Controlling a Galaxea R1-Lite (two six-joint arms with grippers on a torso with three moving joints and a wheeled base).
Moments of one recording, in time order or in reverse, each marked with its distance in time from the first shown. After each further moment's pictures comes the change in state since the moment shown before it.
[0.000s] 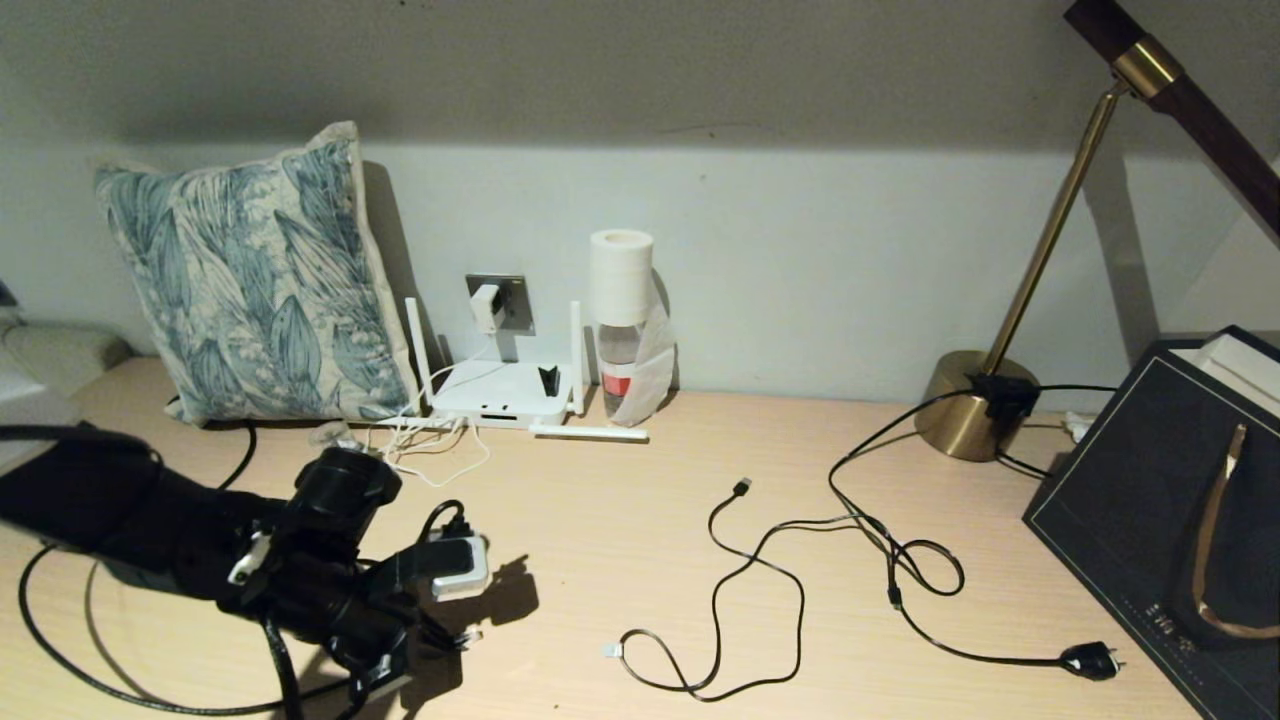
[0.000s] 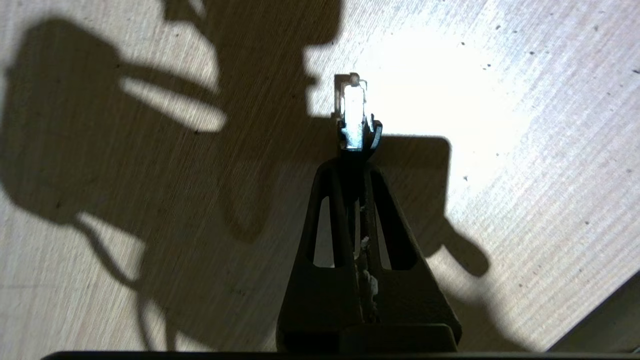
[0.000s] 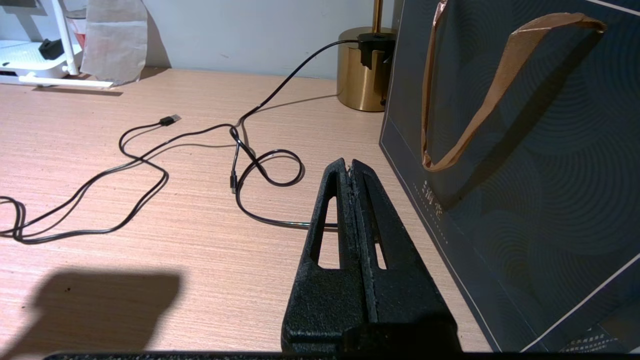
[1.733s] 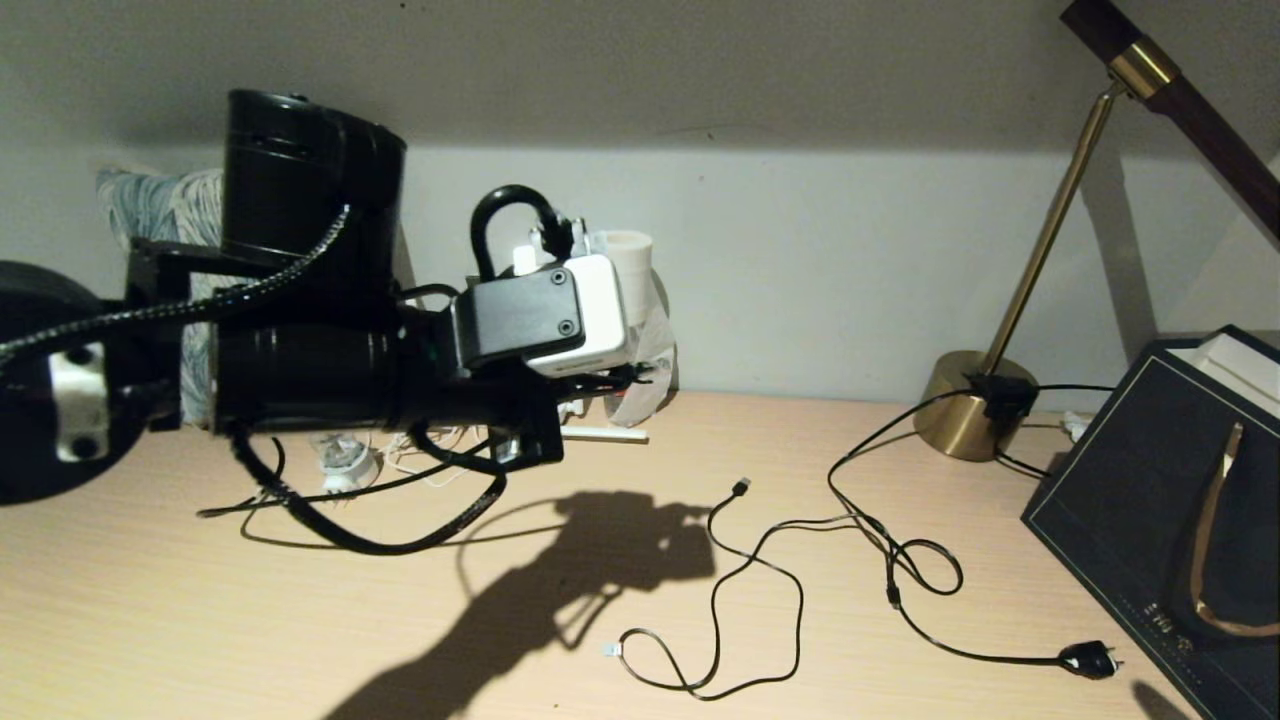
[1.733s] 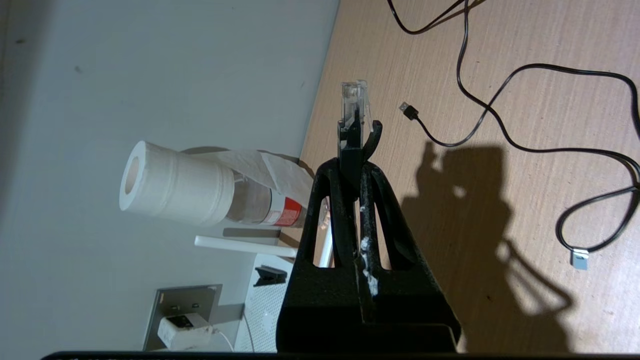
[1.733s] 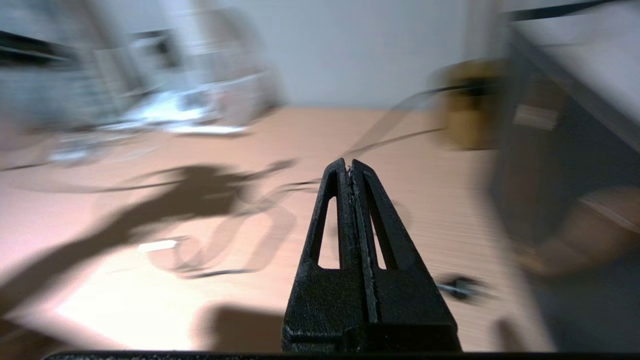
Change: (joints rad) left arm -0.441 -0.286 -0.485 -0.055 0.006 0.001; right arm 0.063 0.487 -0.499 0.105 0.225 0.215
